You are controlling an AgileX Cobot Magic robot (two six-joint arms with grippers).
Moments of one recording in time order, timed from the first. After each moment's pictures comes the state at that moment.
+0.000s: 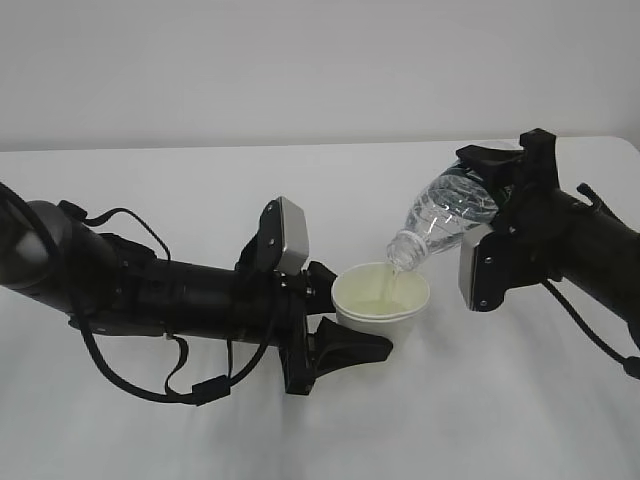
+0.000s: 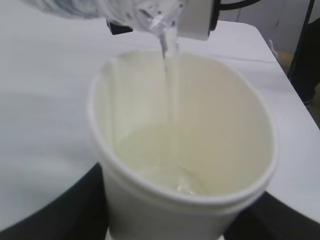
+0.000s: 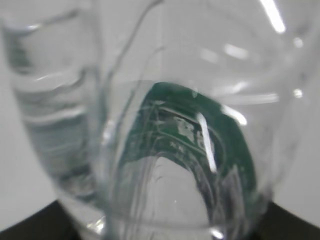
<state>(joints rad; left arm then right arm) -0.52 2.17 -0.98 1.15 -1.04 -0.54 0.18 1.89 -0.61 -0.29 -1.12 -1.60</state>
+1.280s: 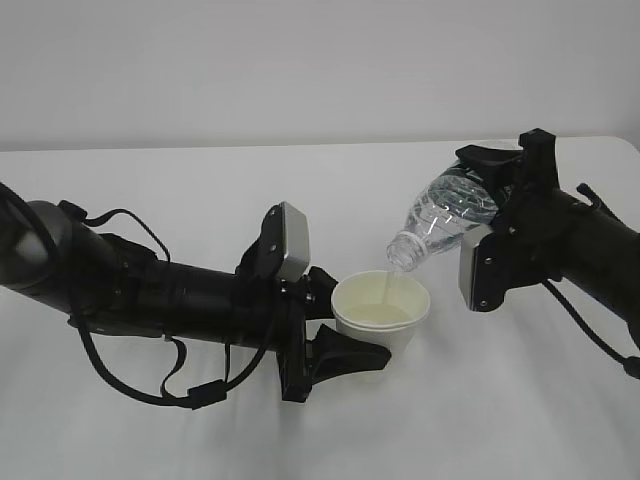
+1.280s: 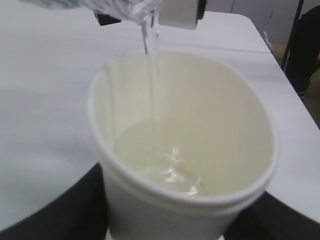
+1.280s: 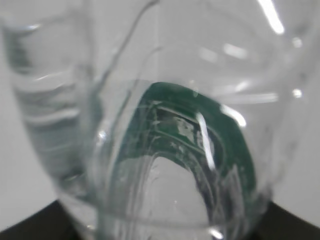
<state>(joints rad) -0.52 2.17 -0.98 1.19 -1.03 -0.54 0.18 1.89 -0.61 -0.29 -1.12 -1.61</state>
